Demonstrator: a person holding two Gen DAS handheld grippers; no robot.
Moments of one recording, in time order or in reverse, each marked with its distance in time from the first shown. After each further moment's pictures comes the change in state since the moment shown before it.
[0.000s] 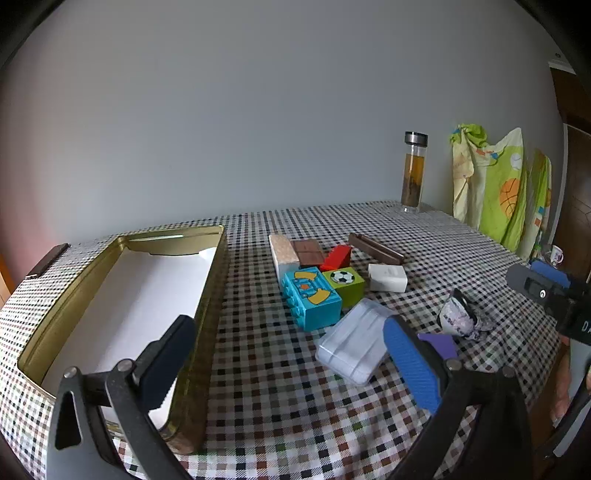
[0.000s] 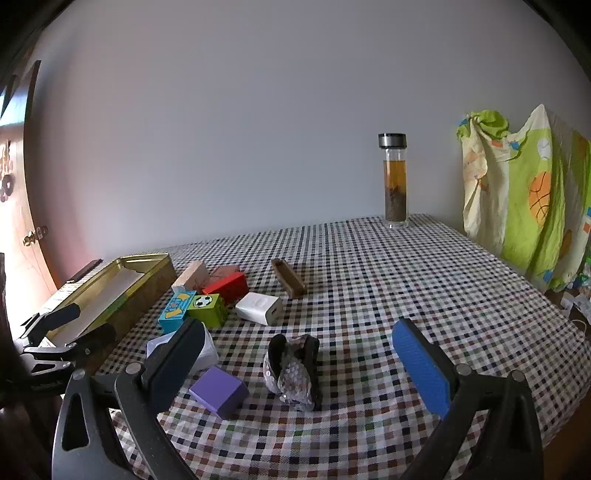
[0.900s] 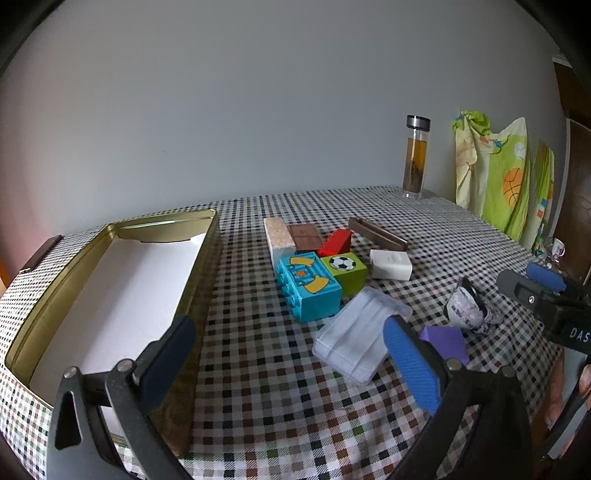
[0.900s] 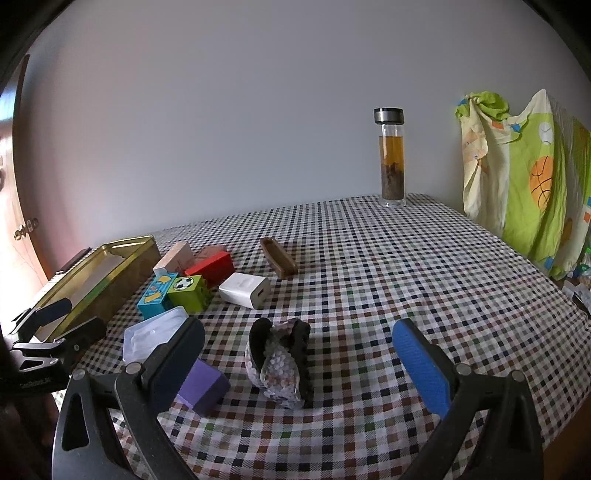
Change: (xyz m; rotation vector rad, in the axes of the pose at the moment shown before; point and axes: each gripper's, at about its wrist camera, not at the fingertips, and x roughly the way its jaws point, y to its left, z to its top) left arm 0.023 -0.003 -0.003 0.002 0.057 -0.004; right arm 0.019 -0.007 -0.004 0.004 0.068 -0.028
